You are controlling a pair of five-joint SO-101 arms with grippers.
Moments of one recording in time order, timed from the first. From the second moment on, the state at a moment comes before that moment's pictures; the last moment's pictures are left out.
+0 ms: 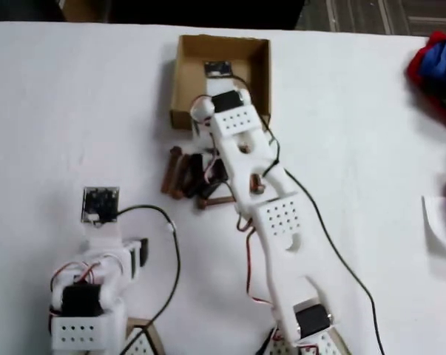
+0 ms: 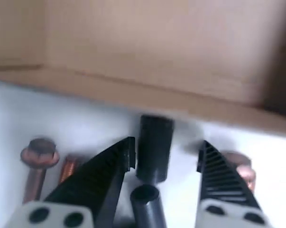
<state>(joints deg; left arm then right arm) -9.0 -103.0 96.0 73.6 2.4 -24.3 63.3 -62.3 84.3 -13.2</state>
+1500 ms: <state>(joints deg) -9.0 -103.0 96.0 73.6 2.4 -20.8 44.8 -59.8 100.0 2.3</state>
